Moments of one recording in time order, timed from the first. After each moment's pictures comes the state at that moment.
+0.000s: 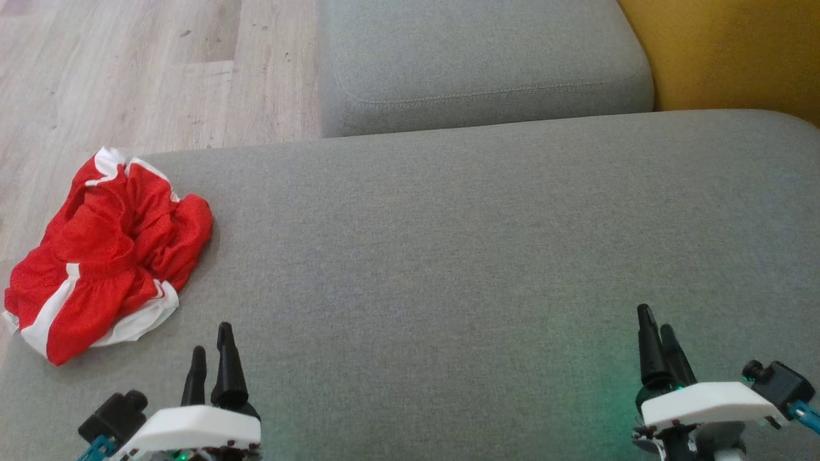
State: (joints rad) left arm 0.03 0.04 -0.10 0.25 -0.89 -0.03 -0.05; right arm 0.03 -0.04 0.04 0.33 0.90 0.12 -0.05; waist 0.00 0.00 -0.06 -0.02
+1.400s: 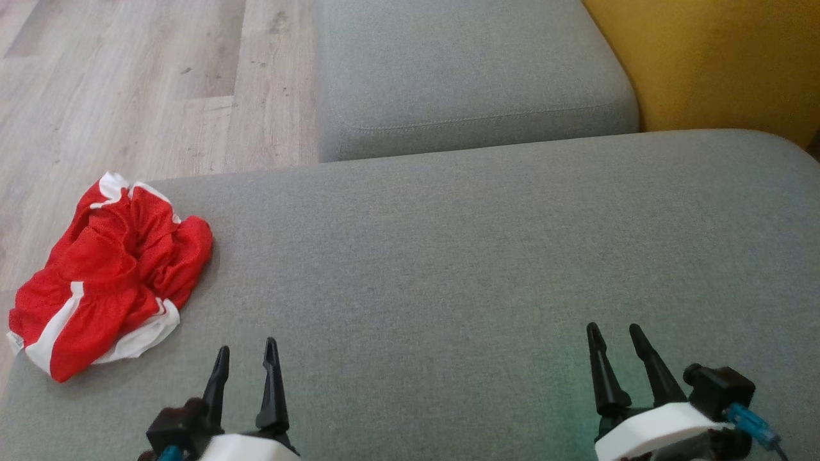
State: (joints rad) left arm 0.07 0.05 -0.19 0.25 -0.38 0.02 -0.17; right arm 0.08 -0.04 0.13 0.30 0.38 0.12 -0.17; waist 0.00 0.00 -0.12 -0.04
